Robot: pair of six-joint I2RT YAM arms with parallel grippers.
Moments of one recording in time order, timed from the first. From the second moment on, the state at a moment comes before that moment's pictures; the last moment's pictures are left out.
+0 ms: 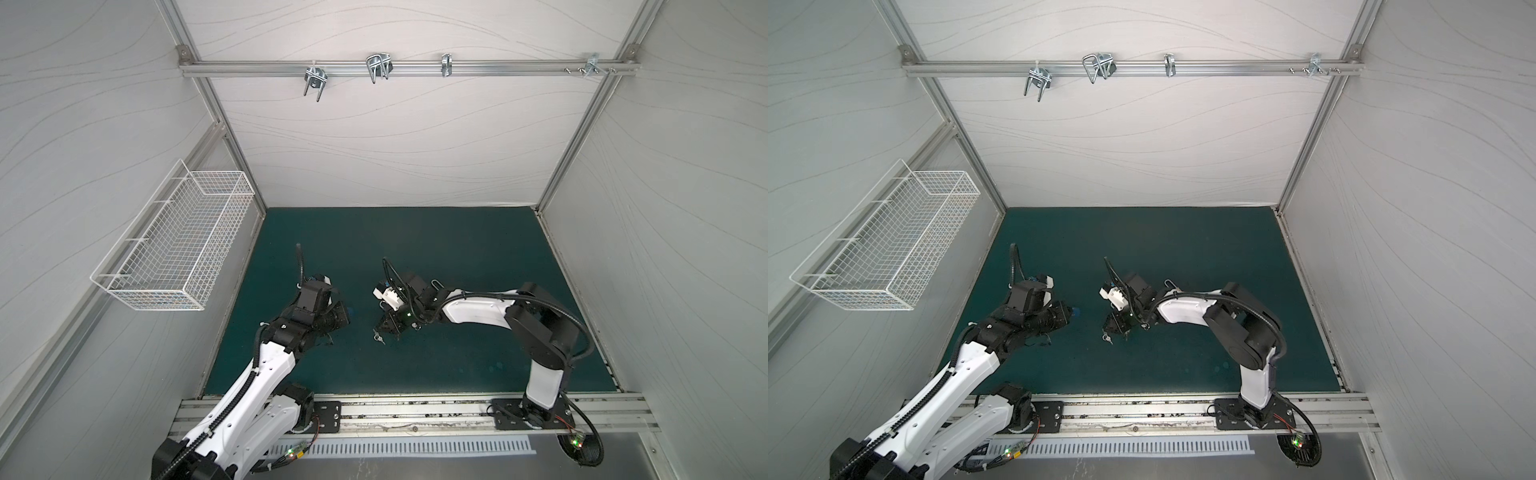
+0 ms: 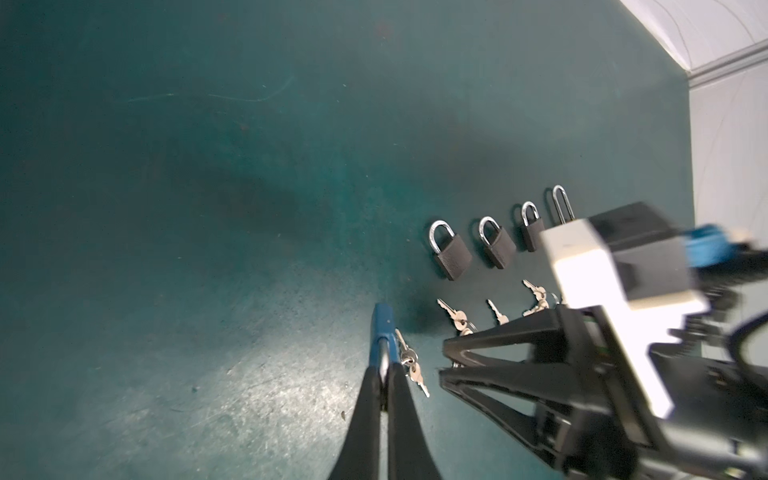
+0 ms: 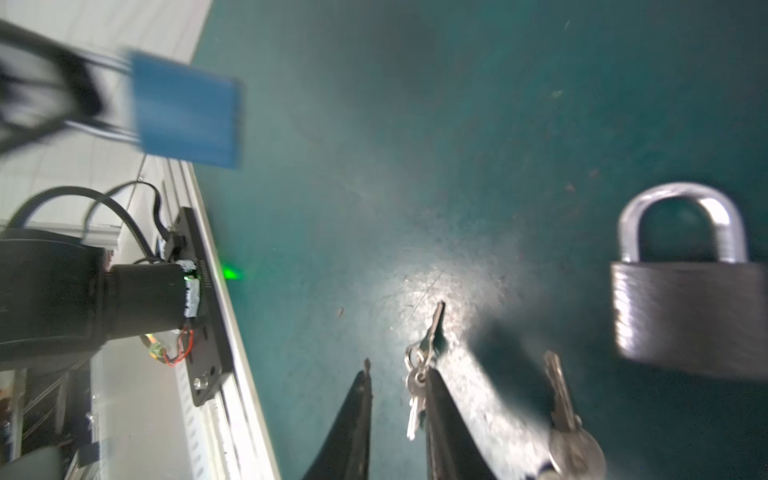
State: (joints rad) left arm -0.32 0.86 0.61 -0.62 0.10 -0.67; right arm 0.95 1.81 1.03 -0.07 -0.51 0.32
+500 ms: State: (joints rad) left arm -0.36 1.00 0.74 -0.39 0.58 -0.58; right arm 0.93 1.15 0.71 0.05 -0.31 -0.20
